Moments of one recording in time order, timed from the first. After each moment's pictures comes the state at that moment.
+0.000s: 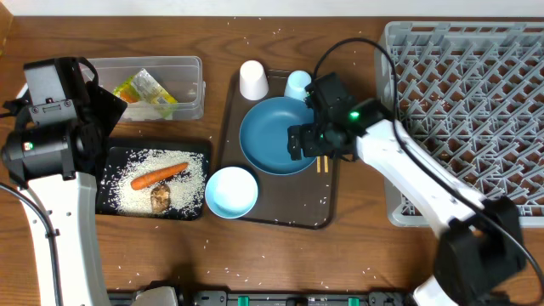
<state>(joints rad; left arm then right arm) 0.21 1.31 1.50 -1.16 -0.26 -0.78 0.55 1.78 1.37 -0.85 -0.08 0.45</state>
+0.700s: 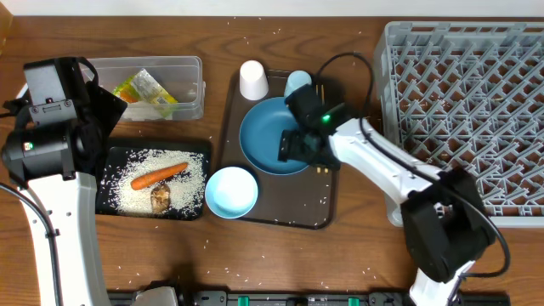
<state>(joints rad) 0.21 1.31 1.50 -1.16 -0.26 -0.78 0.61 1.92 1.38 -0.81 -0.07 0.76</state>
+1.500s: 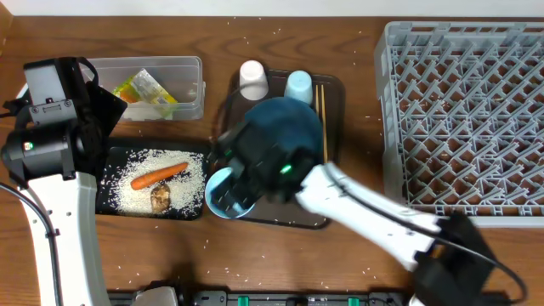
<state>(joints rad) 0.21 1.31 1.50 -1.16 -0.26 -0.78 0.96 1.80 1.40 -0.63 -0.23 0.21</state>
